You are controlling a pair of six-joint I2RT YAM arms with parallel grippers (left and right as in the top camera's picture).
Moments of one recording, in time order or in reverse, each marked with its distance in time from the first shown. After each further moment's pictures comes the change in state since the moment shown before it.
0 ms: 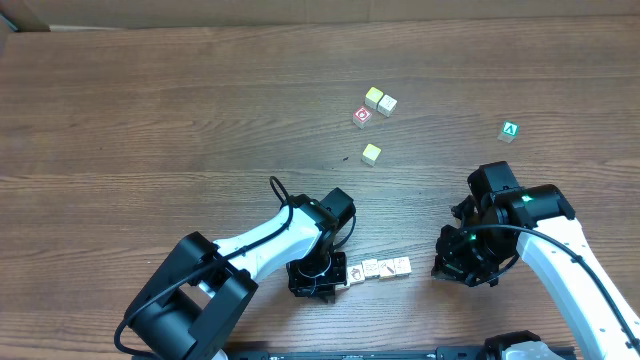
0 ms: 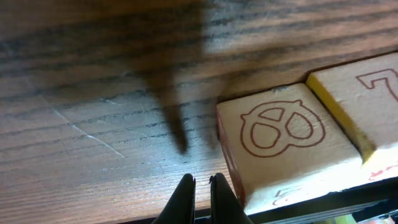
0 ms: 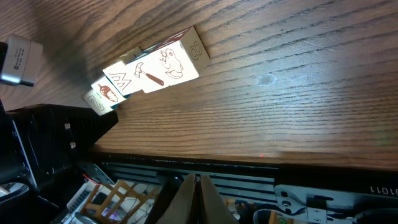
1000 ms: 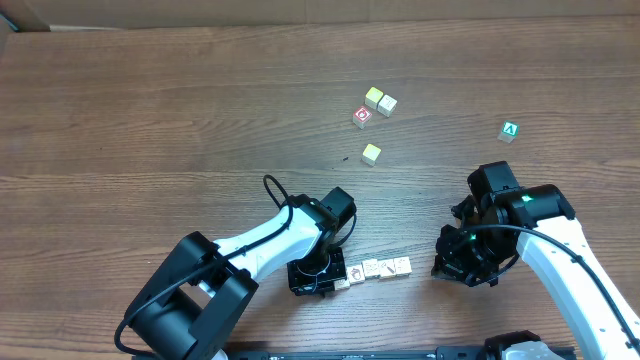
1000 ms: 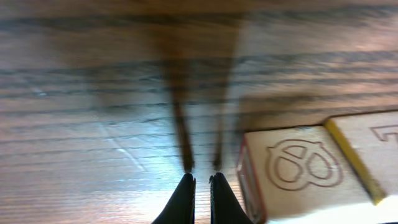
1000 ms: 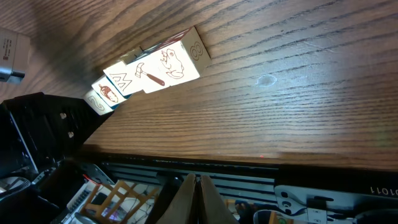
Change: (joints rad) left arm 0.002 0.001 0.000 0.018 -0.071 -0.132; right arm 0.000 0.000 0.000 0.003 0.000 0.000
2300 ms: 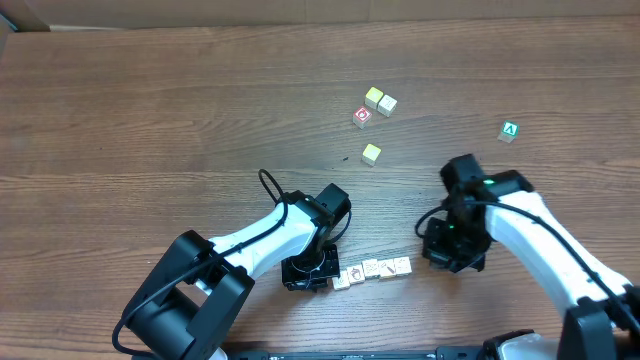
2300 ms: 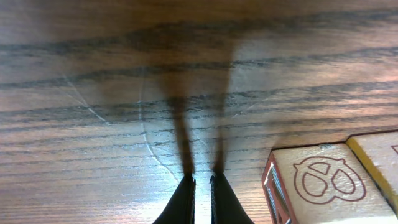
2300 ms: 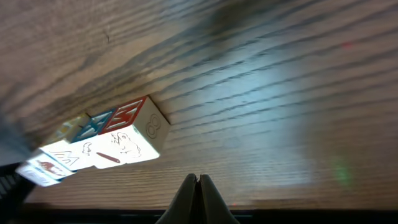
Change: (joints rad) left arm 0.032 0.000 0.002 -0.007 -0.071 0.076; right arm 0.090 0.210 0.000 0.160 0.182 0.089
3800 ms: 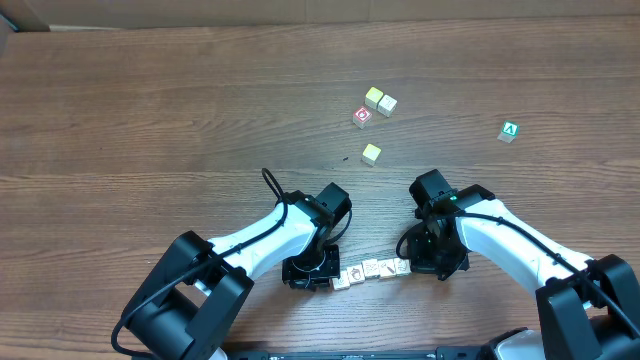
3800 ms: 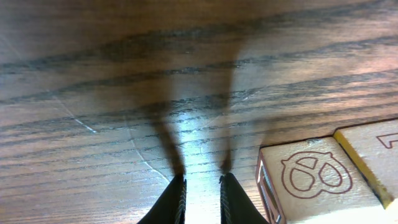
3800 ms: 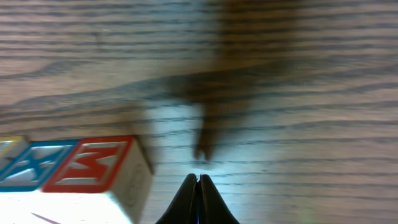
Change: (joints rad) left arm 0.000 -0.004 0.000 0.010 0.002 0.062; right arm 0.134 0.081 -0.097 0.215 0.107 -0.130
